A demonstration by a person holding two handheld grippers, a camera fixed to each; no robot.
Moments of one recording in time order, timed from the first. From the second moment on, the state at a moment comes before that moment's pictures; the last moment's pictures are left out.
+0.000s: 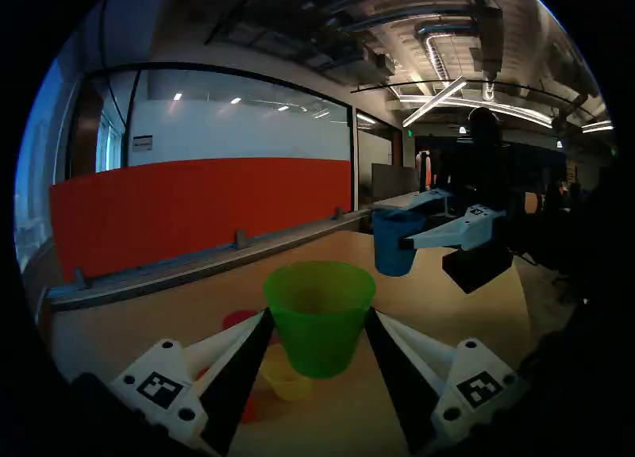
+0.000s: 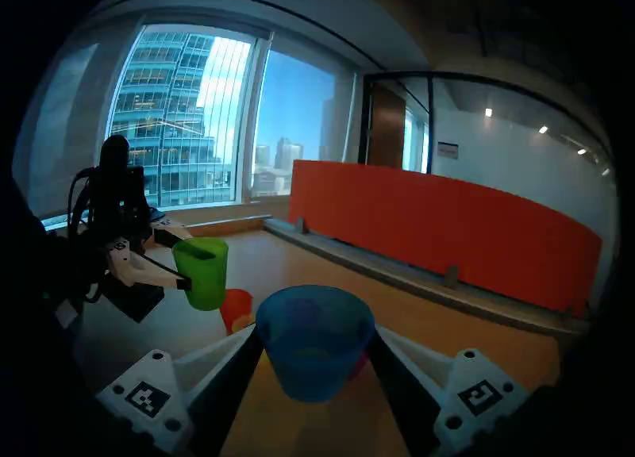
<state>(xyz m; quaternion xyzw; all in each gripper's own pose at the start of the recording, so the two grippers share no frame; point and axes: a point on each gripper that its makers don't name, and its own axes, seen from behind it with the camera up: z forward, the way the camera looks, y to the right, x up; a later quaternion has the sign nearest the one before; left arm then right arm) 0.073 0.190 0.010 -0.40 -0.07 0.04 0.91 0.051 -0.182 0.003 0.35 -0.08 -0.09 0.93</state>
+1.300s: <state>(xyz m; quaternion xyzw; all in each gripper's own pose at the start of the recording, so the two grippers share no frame) 0.060 0.219 -0.019 -0.45 -0.06 0.05 0.89 0.105 -0.209 0.004 0.37 -0.01 -0.18 0.91</state>
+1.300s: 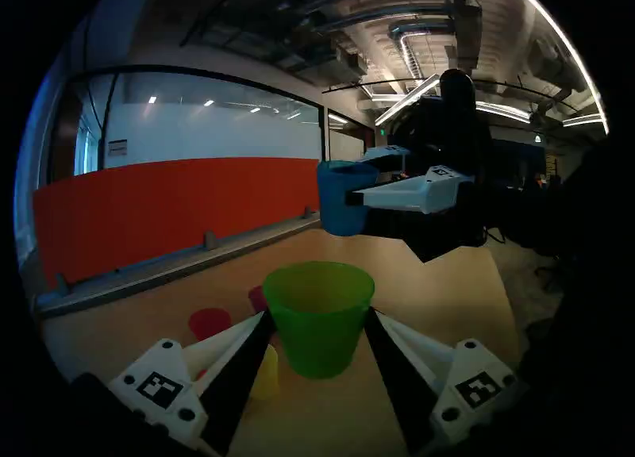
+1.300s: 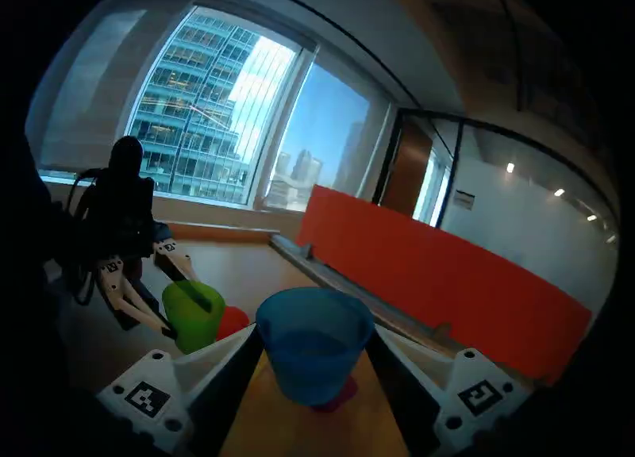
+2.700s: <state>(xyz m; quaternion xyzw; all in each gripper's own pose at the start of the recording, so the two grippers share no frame) 0.070 0.228 -0.020 -0.46 -0.05 0.04 0.89 0.154 -0.257 0.018 0.36 0.09 -0.37 0.85</state>
